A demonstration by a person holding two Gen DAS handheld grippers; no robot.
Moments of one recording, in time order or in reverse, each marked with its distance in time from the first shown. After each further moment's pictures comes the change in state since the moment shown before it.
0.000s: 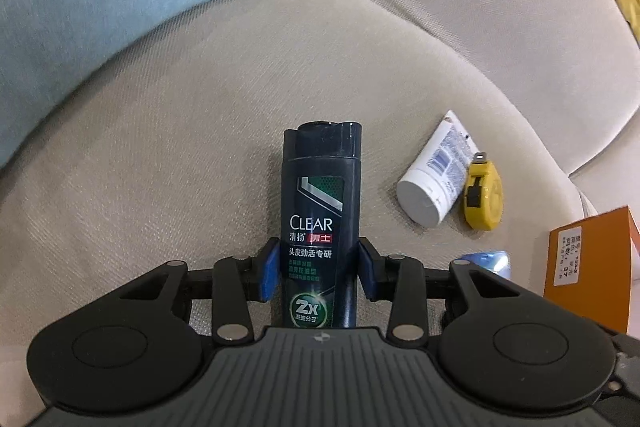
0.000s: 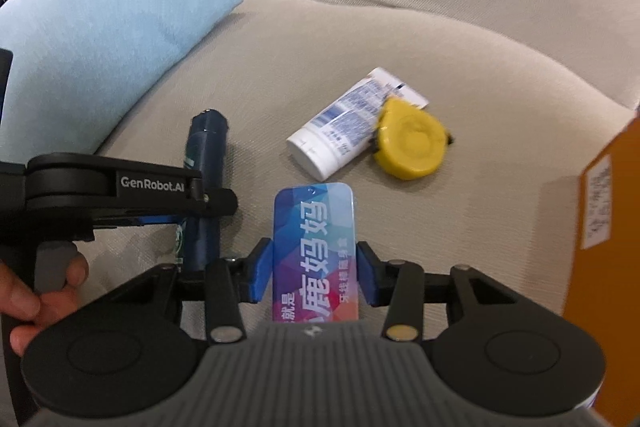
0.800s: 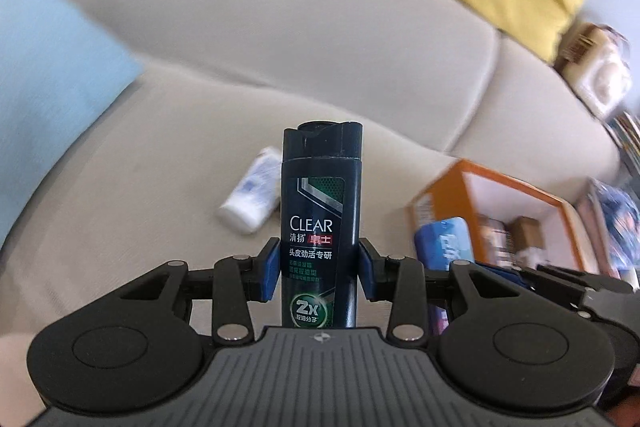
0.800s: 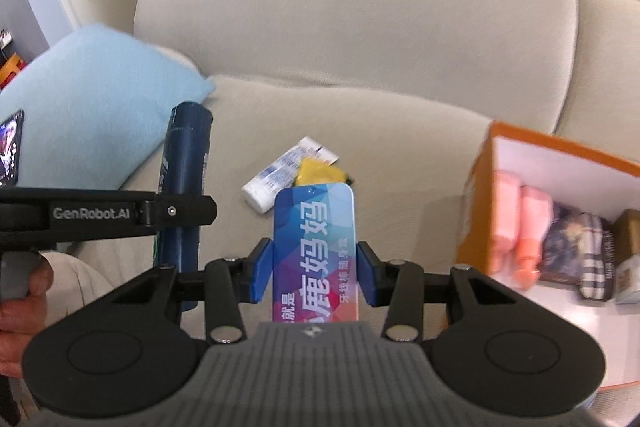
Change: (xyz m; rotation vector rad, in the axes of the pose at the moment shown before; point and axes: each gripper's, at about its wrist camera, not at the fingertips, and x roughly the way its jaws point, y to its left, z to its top) left arm -0.093 -0.124 -0.025 0.325 -0.154 -0.187; right arm -0.120 -0.052 -0.030 0.057 -0.210 -0.048
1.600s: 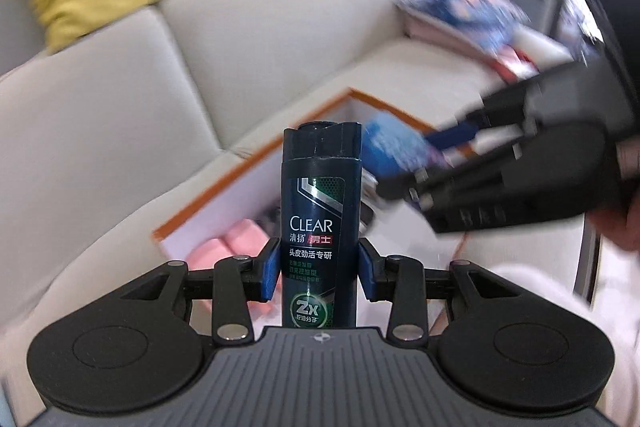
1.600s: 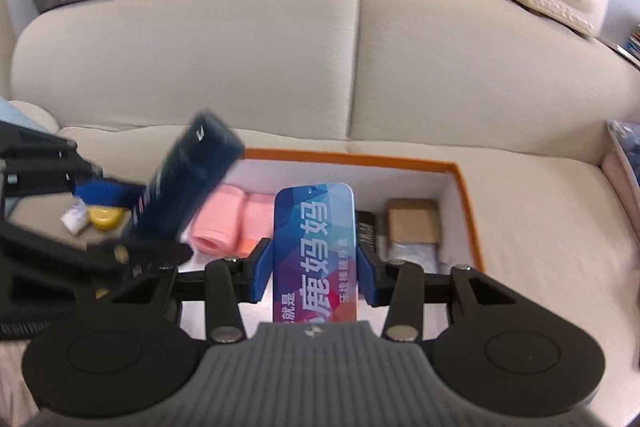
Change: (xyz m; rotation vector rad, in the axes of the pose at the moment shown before) left arm 0.089 -0.245 -0.022 0.931 0.093 -0.241; right arm -0.085 -0.183 -0.017 0.132 -0.056 -0.316
